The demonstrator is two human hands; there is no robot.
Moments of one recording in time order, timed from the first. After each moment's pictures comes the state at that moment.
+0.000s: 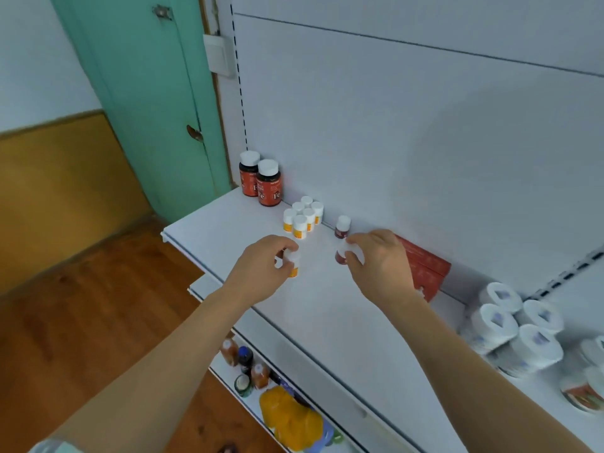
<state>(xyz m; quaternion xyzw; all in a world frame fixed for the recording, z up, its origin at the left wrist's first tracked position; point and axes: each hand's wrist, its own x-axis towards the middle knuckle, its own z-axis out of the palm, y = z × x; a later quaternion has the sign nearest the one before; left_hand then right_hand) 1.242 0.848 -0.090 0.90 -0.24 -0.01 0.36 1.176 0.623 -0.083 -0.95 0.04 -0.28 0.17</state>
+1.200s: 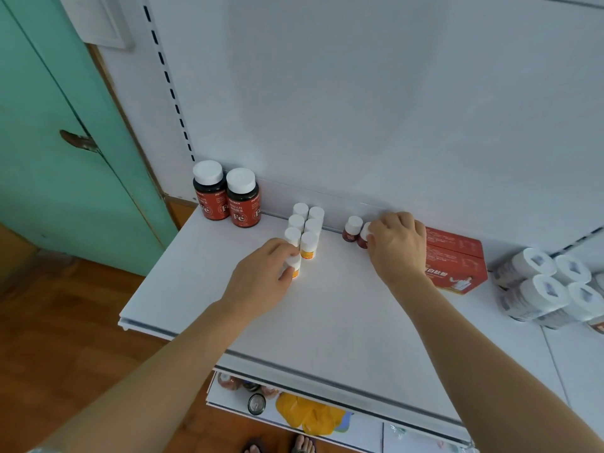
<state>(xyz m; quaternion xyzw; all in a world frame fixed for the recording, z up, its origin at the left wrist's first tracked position) 1.400 0.868 -0.139 0.83 -0.47 -0.01 0.30 1.274 0.633 -0.129 -0.93 0.30 -0.21 -0.09</state>
